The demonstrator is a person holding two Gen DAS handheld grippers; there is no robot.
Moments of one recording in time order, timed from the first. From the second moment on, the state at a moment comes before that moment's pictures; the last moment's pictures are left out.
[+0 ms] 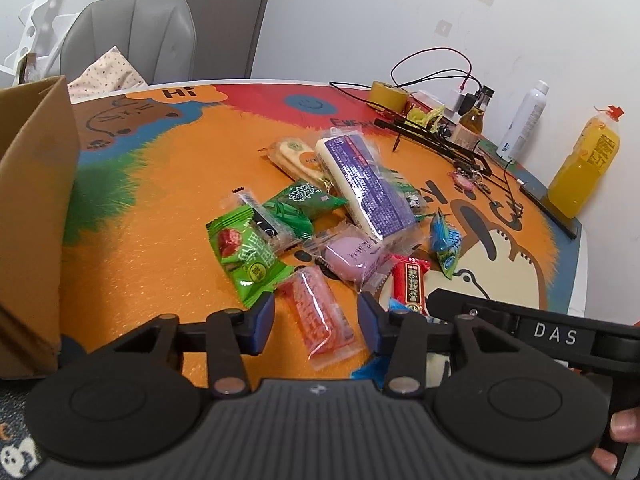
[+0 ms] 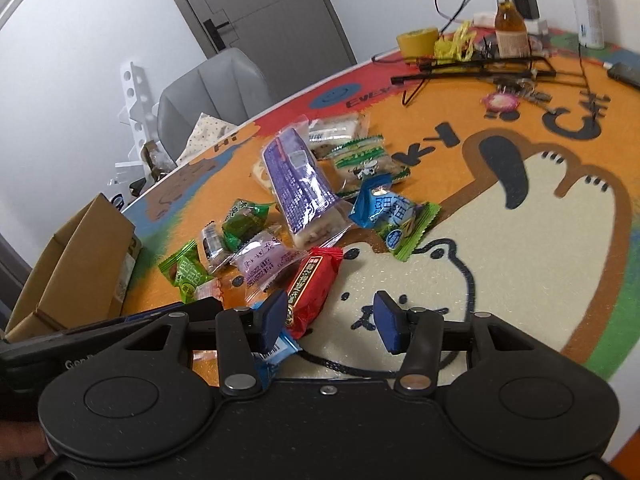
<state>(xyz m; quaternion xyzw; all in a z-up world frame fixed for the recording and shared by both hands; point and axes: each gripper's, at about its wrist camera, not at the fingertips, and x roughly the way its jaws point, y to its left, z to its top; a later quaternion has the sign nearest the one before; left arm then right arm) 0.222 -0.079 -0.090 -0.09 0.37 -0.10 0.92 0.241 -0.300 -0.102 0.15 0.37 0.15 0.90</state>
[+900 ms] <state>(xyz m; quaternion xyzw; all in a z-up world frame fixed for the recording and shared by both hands) 0.211 -0.079 -0.087 -0.08 0.37 -0.09 0.92 0.217 -0.288 -0.094 0.11 0.33 0.12 0.93</state>
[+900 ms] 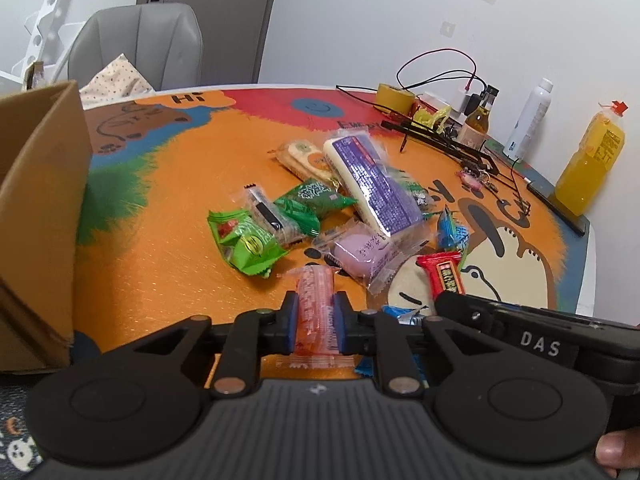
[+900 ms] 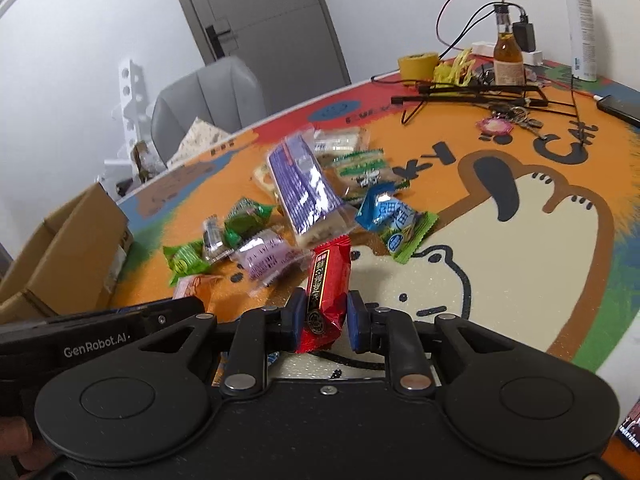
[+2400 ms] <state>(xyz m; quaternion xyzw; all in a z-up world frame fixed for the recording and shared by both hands) 0.151 0.082 -0.005 -0.13 0.24 0.03 0.96 0.201 -0.146 -0.029 0.11 0.27 0.26 0.92</state>
